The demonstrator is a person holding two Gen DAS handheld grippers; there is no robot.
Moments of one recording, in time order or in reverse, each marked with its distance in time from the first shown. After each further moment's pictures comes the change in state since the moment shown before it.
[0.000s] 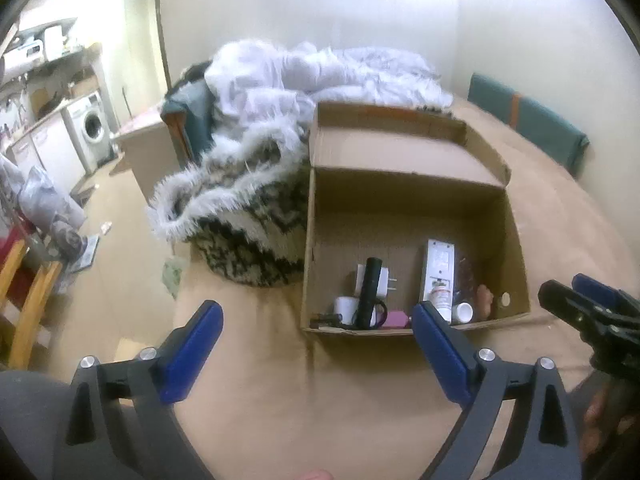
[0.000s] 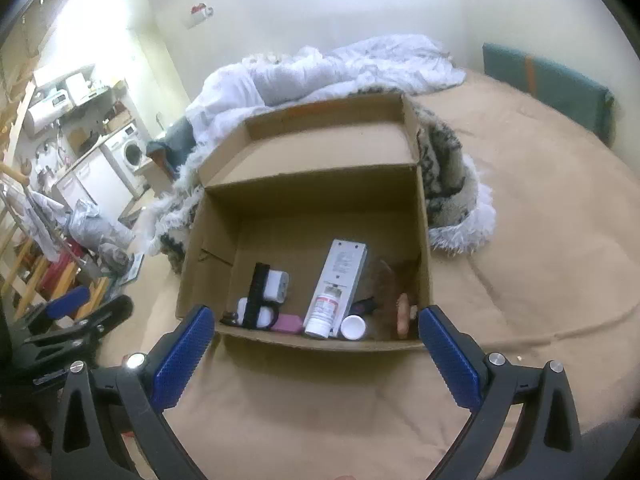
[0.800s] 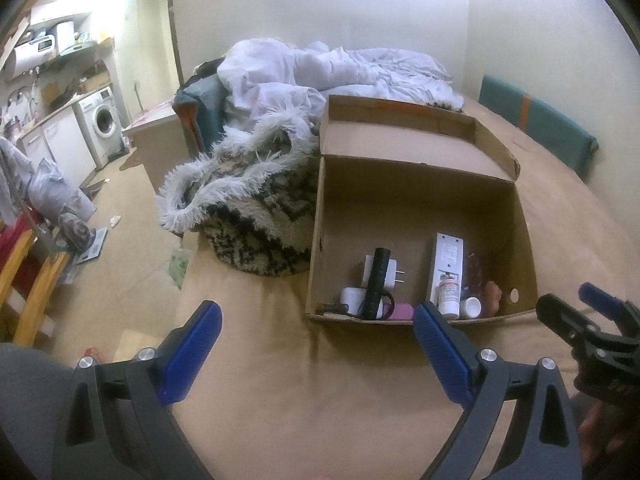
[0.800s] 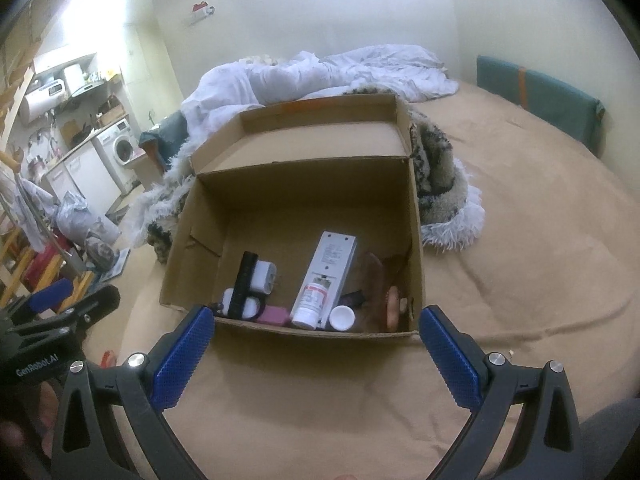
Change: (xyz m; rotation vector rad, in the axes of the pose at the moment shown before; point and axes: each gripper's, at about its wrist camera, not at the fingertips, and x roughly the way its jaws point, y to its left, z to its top) left arm 0.008 -0.002 -0.014 -0.030 0.010 0.039; right arm 0.006 0.005 -0.018 -0.041 -0.015 -0.057
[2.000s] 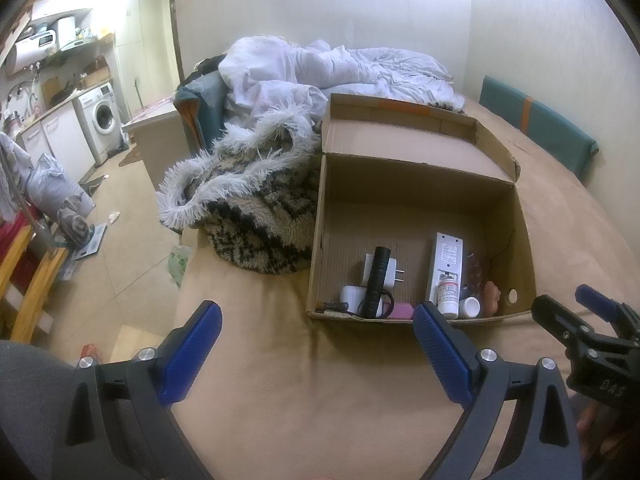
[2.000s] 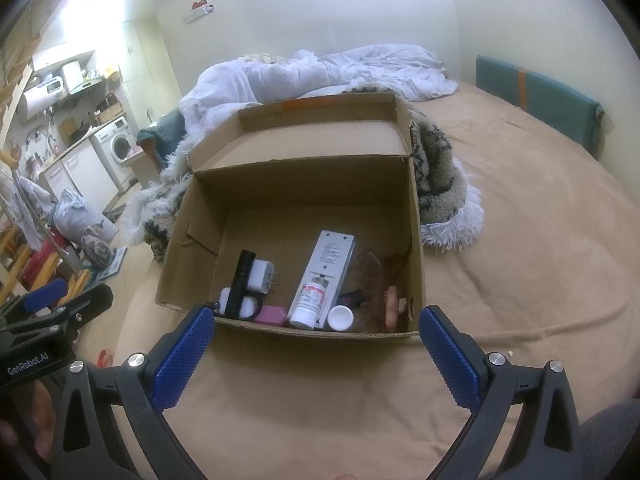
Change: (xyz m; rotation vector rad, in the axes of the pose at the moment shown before) left arm 0.000 0.002 0.002 -0.012 0.006 -0.006; right arm 0.003 -0.003 -0.001 -0.003 0.001 -0.002
